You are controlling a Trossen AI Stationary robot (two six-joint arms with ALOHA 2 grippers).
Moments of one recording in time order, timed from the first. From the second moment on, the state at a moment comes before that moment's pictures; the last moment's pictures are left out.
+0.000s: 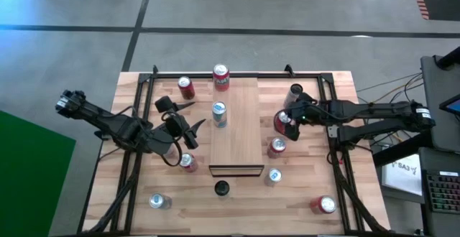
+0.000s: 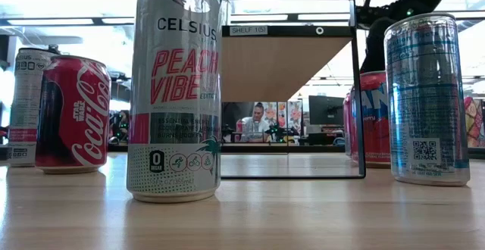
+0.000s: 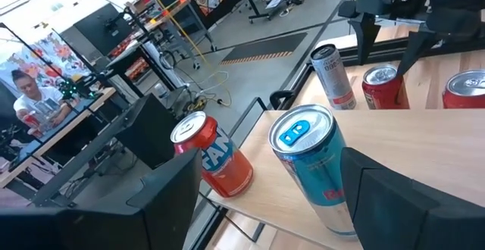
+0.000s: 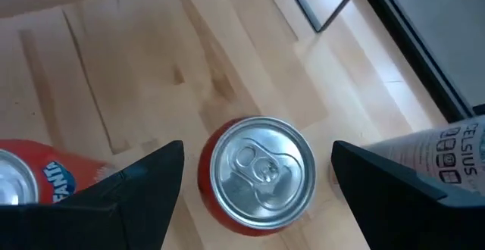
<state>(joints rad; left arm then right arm) -0.42 1.17 1.11 -0.46 -1.12 0.01 -0.12 1.01 0.75 -0.66 0.28 0.16</state>
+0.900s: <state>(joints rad) -0.42 1.17 1.10 -0.46 -1.12 0.01 -0.16 1.16 0.75 -0.67 0.26 0.20</state>
